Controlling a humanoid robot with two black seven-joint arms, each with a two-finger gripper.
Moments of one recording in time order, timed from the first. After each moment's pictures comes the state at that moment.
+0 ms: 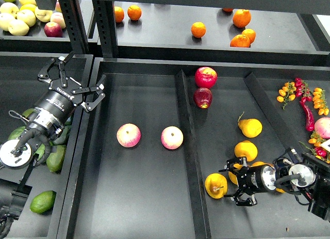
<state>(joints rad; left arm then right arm) -0.24 0.00 -1.52 -1.17 0.22 -0.37 0.26 0.68 -0.28 0.13 0.43 0.12 0.58 -0.49</state>
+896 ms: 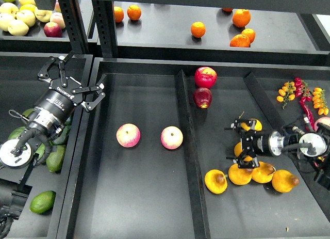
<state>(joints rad) -0.24 0.00 -1.52 -1.18 0.21 -0.36 0.26 0.81 -0.28 0.61 0.42 0.16 0.58 -0.49</state>
